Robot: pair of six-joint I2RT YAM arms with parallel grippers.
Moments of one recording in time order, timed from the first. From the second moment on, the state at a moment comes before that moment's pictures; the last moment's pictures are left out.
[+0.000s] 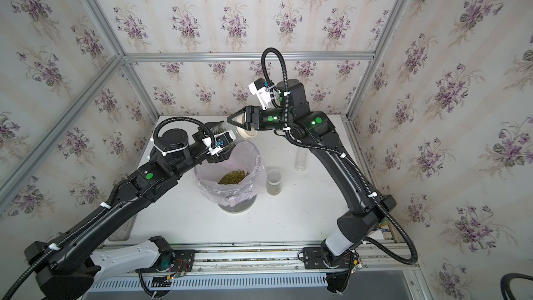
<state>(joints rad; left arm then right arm) -0.67 1.12 1.19 -0.24 -0.02 0.78 0.59 1.58 1.93 -0.72 -0.72 0.55</state>
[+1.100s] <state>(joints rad) -0.66 1.12 1.18 -0.18 0.02 0.79 0.58 1.54 1.89 -0.66 -0.73 0.58</state>
